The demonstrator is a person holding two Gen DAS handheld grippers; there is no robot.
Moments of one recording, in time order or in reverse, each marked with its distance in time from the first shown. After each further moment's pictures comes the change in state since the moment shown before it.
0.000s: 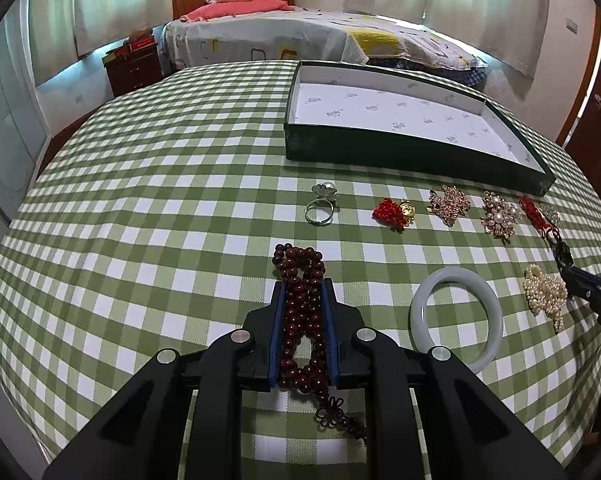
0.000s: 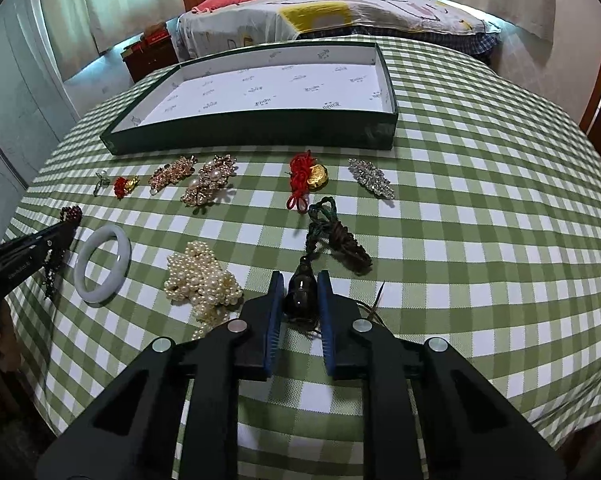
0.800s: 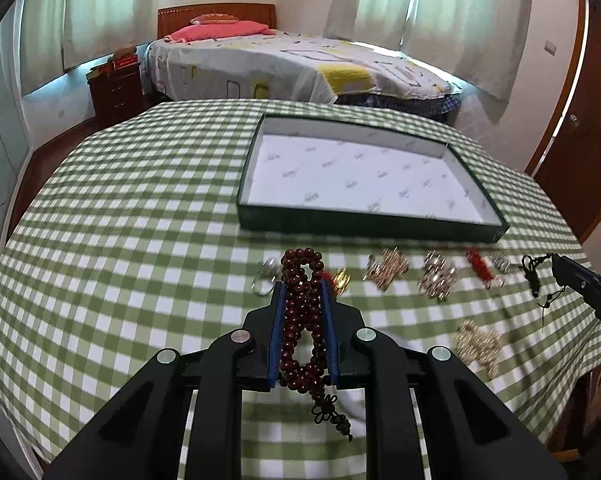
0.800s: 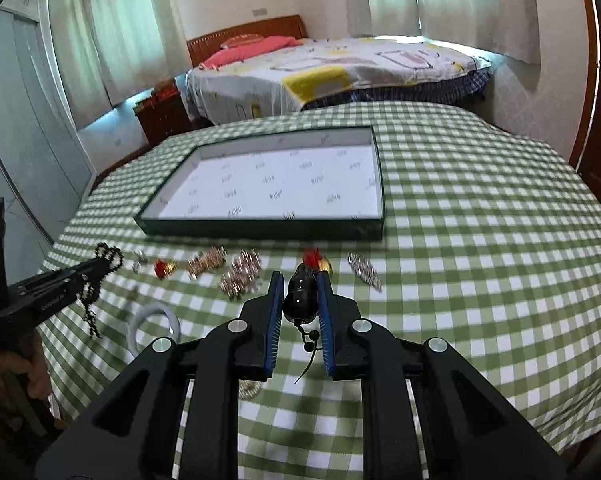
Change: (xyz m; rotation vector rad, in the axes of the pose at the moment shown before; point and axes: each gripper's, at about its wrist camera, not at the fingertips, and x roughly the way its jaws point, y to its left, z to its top) left arm -0.034 -0.026 0.041 0.000 -0.095 -0.102; right arm -0.063 -0.002 0.043 0.042 -0.219 0.057
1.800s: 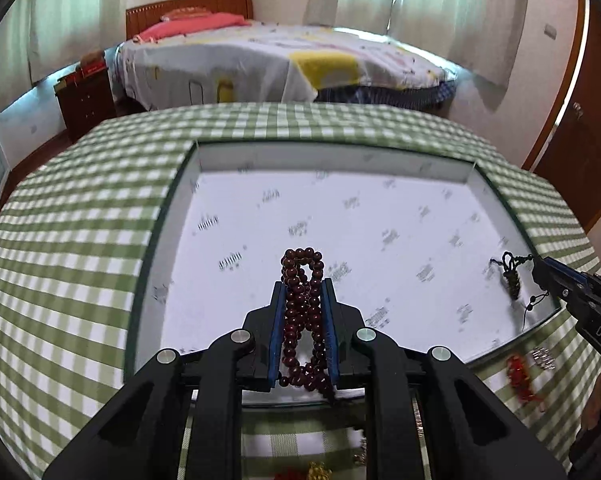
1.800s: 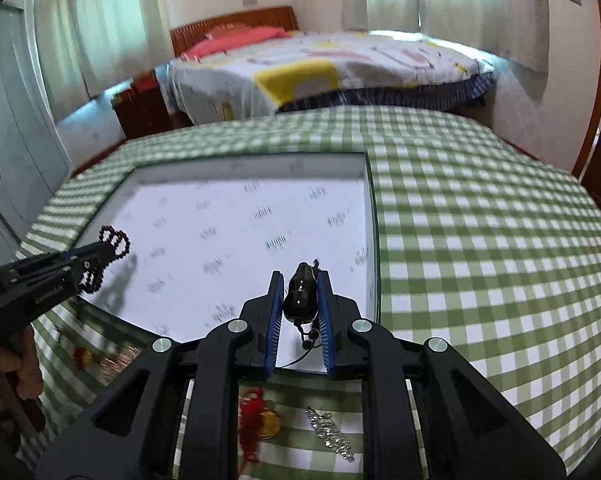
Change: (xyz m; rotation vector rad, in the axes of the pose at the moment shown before) left arm 0.128 -0.026 0.081 0.057 0.056 -0.029; right arm 0.136 -0.035 0.060 -0.027 0.078 -0.080
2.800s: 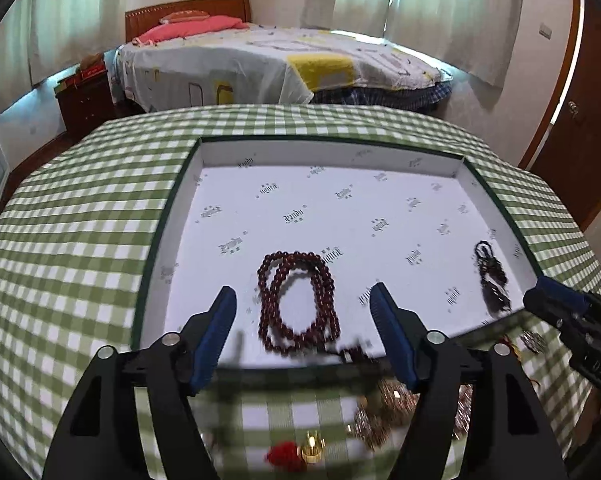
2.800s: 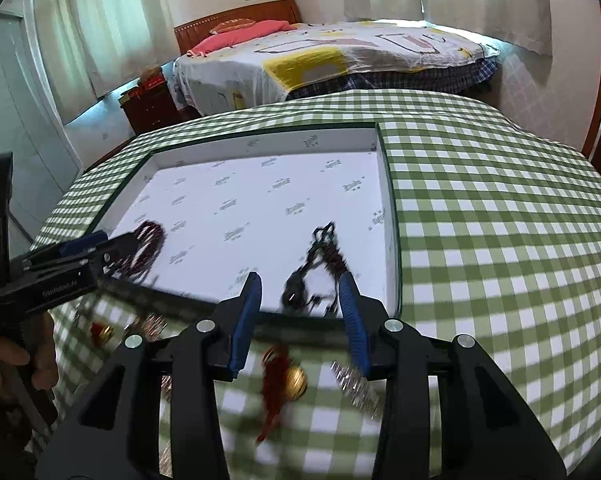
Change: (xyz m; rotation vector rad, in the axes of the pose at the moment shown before) left arm -0.030 -0.006 -0.014 0.007 -0.035 0.003; right arm -0.036 0.013 -0.028 0.017 -0.012 0.052
